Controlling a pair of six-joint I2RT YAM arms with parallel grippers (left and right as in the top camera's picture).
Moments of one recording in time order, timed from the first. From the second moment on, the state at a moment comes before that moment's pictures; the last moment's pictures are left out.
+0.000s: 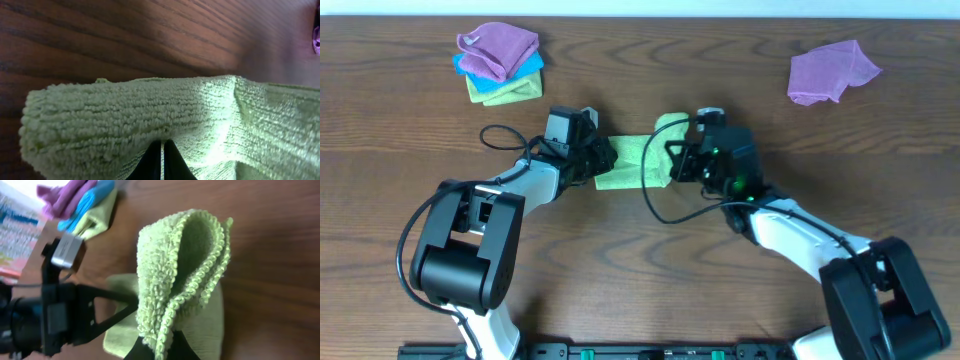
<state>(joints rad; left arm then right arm) -0.27 1.91 0.94 0.05 0.43 -0.59 0.44 1.64 0.73 0.38 -0.26 0.59</state>
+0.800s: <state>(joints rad) -0.10 1.73 1.03 -0.18 0.43 -0.51 0.57 1.84 0.94 0.30 -0.23 0.53</state>
